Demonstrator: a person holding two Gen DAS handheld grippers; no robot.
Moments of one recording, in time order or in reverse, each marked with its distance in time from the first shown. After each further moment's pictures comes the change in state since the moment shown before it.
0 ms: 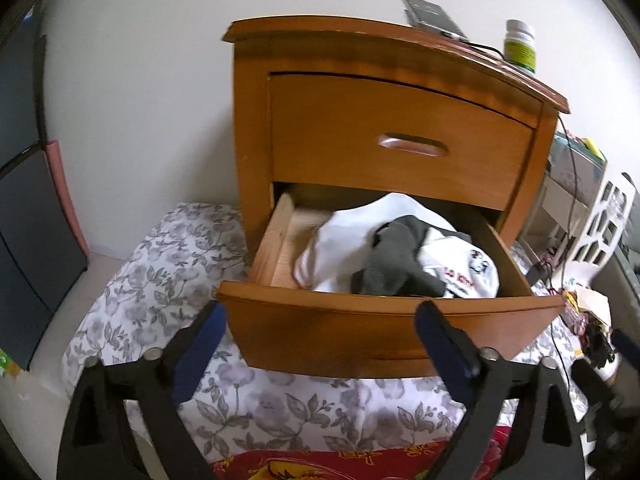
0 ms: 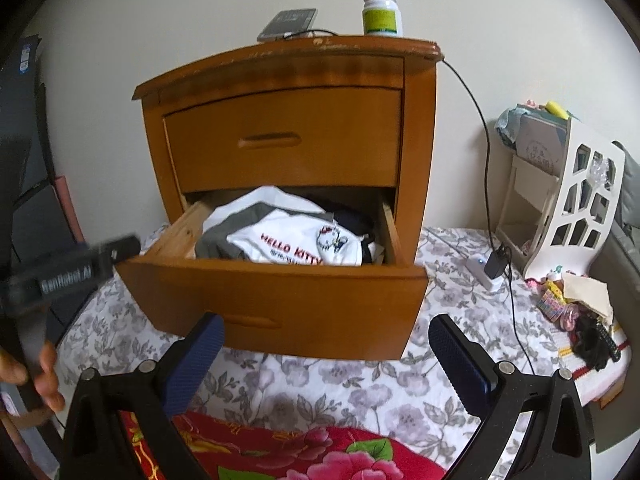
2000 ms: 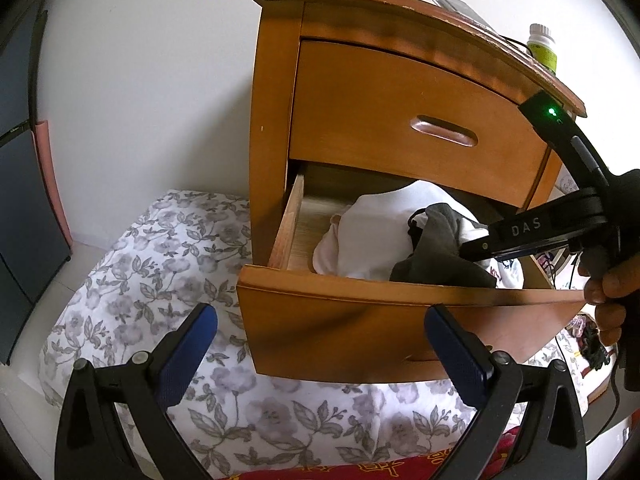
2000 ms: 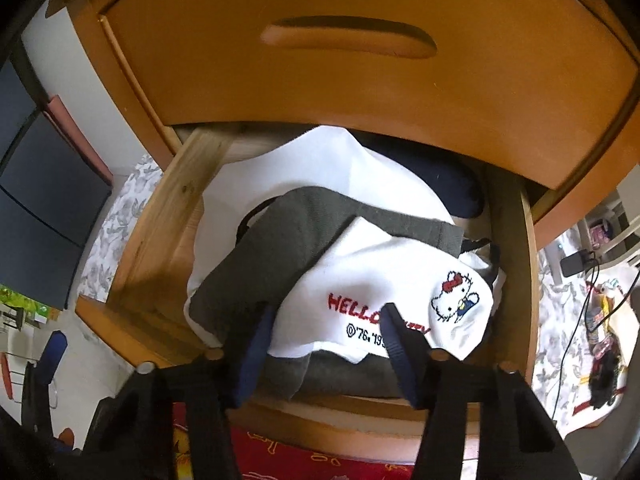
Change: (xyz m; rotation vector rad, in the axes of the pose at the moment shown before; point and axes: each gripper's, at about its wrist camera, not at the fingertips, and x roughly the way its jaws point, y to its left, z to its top) left arm 0.043 0.040 -0.011 -0.037 0.017 -0.076; right arm 0.195 0.070 0.090 -0.110 0.571 0.119
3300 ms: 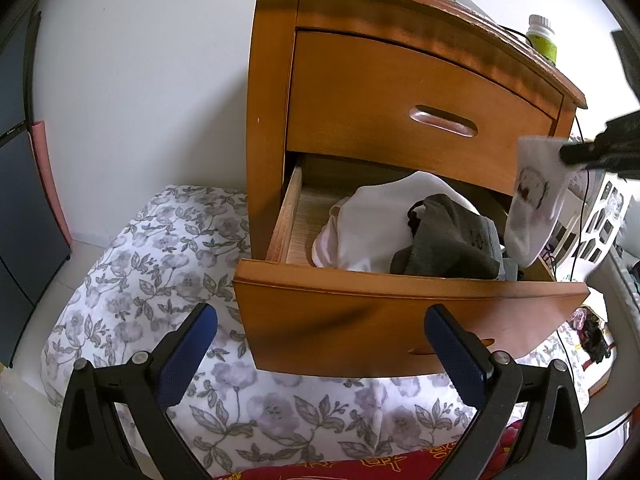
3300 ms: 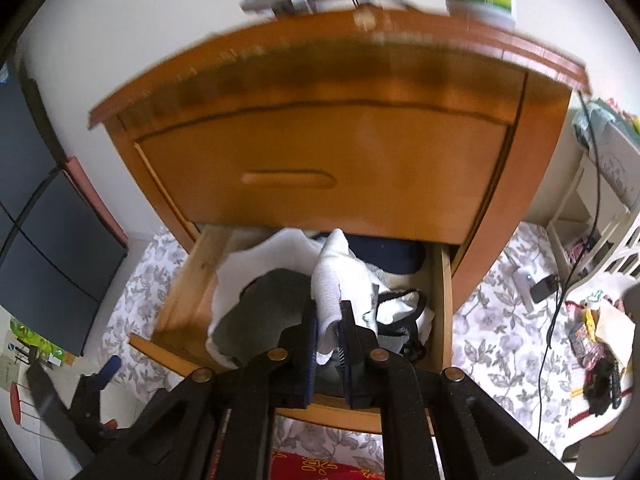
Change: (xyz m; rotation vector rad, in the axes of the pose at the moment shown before) left arm 0.003 0.000 0.000 0.019 0.028 -0.004; right arm -0.129 -0.040 -0.008 0.045 -0.279 0.030
